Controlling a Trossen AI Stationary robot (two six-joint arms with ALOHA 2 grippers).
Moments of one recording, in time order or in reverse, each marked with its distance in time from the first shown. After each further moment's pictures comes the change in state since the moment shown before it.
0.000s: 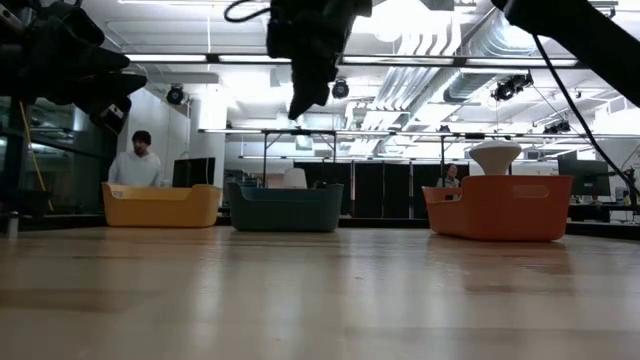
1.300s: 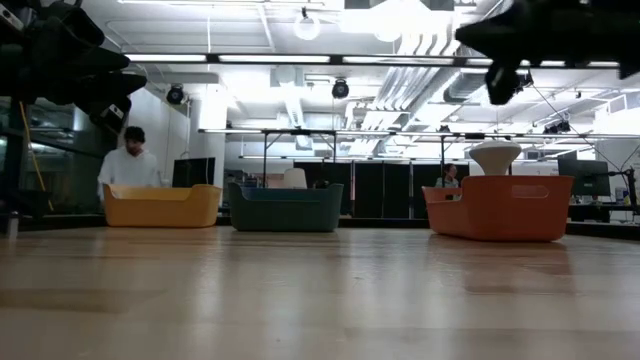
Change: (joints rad) left arm 0.000 0.000 0.000 0.000 0.001 0.000; right arm 0.167 -1.642 -2.097 1.712 0.193 0.697
